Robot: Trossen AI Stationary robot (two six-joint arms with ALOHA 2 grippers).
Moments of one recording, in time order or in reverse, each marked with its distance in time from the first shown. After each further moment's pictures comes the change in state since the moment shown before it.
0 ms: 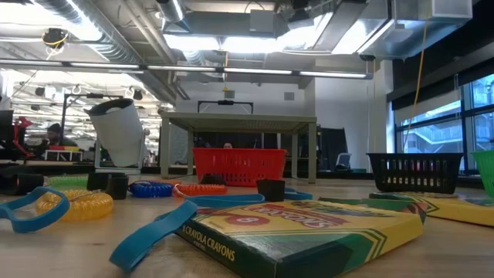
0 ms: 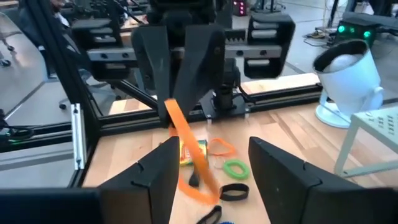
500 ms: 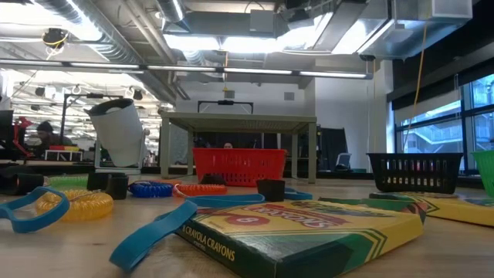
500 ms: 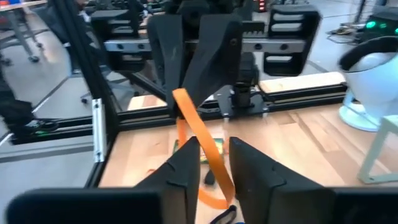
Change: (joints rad) left arm 0.000 0.000 0.000 0.031 0.028 0.000; right arm -0.016 0.000 0.000 0.007 -0.102 -0.003
